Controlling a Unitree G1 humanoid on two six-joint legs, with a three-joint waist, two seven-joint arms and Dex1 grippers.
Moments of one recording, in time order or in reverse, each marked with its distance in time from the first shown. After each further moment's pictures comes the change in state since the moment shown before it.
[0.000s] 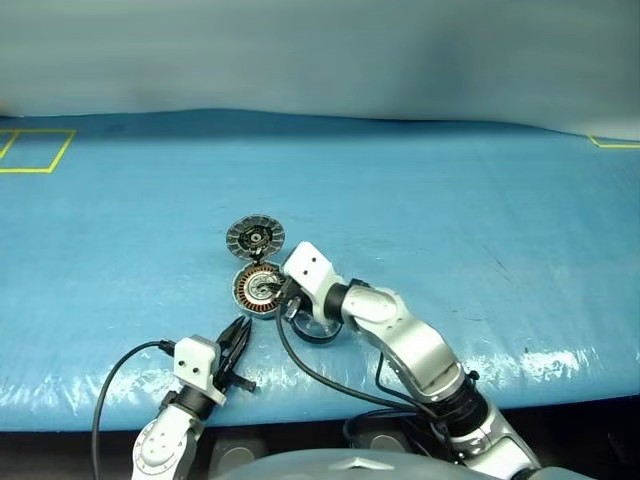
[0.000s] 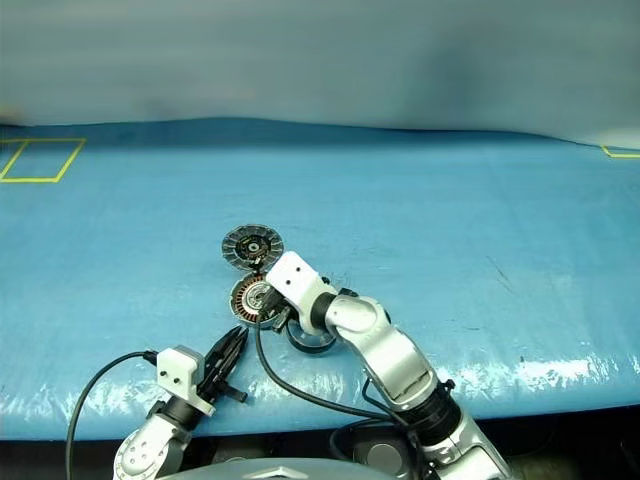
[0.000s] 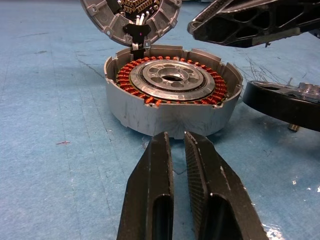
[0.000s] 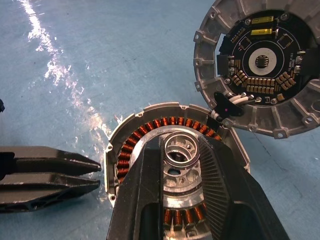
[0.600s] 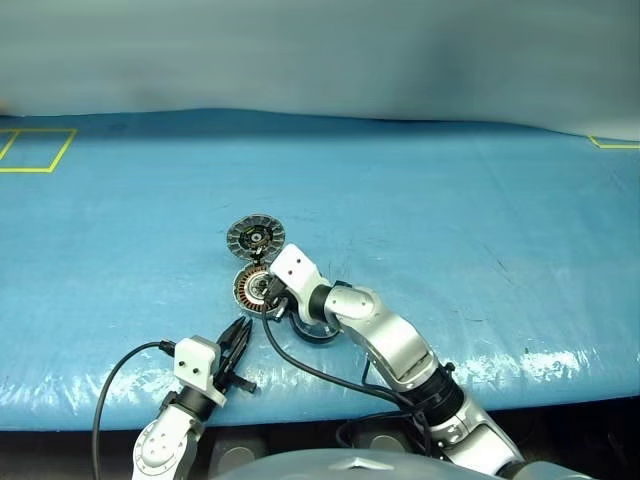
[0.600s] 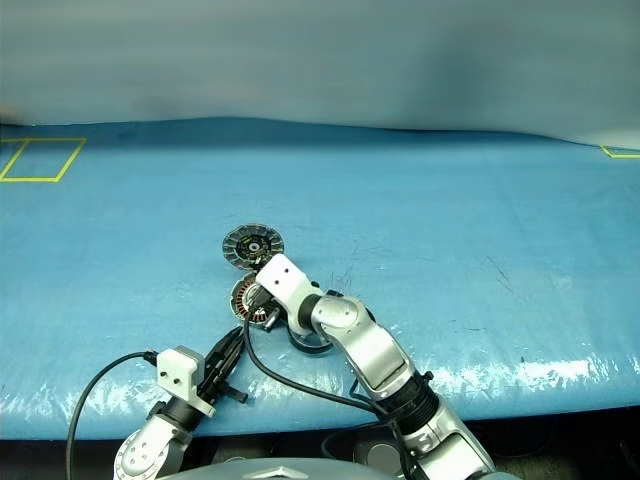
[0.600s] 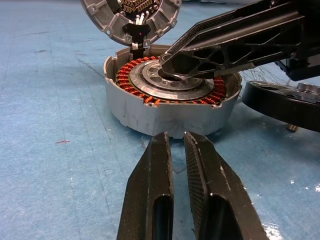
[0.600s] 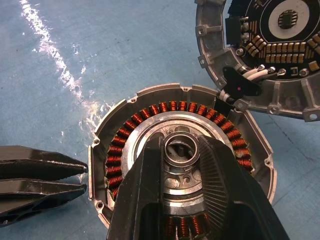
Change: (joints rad) left arm 0.005 0.000 -0.001 -0.002 0.000 0.001 0.000; right arm -0.014 0.040 0.011 0.147 0.000 -0.047 -0.012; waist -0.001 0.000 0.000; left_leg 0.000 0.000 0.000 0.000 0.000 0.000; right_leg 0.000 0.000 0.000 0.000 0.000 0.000
